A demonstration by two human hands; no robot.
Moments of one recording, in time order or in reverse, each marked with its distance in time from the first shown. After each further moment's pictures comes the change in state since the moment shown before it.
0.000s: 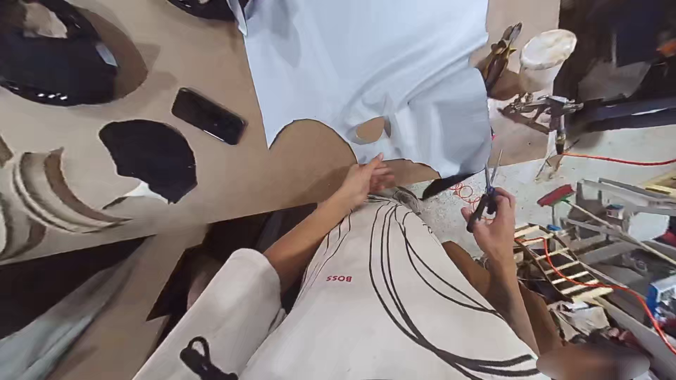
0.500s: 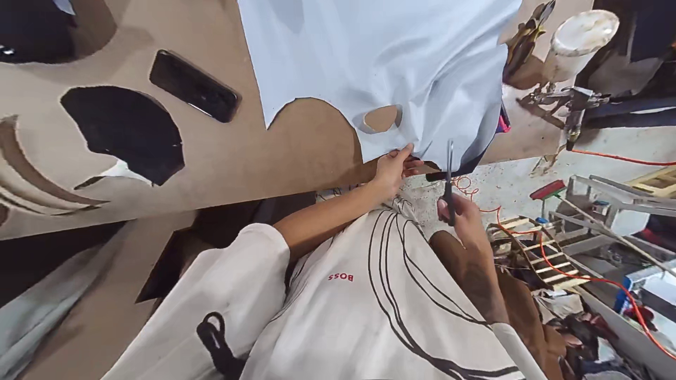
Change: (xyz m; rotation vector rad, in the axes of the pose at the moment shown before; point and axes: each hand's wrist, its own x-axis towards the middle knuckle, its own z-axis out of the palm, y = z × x) left_hand 0.032 -0.029 0.053 -0.345 0.082 0.060; right_hand -0.007 -0.037 0.063 0.376 -0.452 0.374
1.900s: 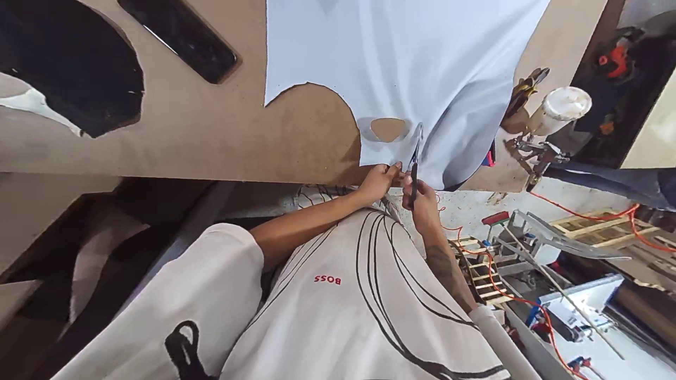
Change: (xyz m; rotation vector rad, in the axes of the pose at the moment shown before) left_hand 0.006 -0.008 -0.045 0.353 -0.173 0.191; right_hand 0.079 -0.045 0.071 0.244 0.003 0.162
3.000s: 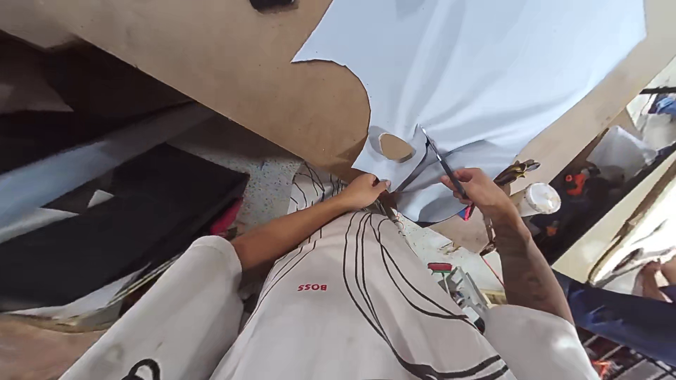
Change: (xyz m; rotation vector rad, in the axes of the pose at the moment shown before) left_hand -0.018 0.003 0.002 0.237 0.186 -0.122; right_hand 0.137 -0.192 -0.095 -1.006 -0.555 0.123
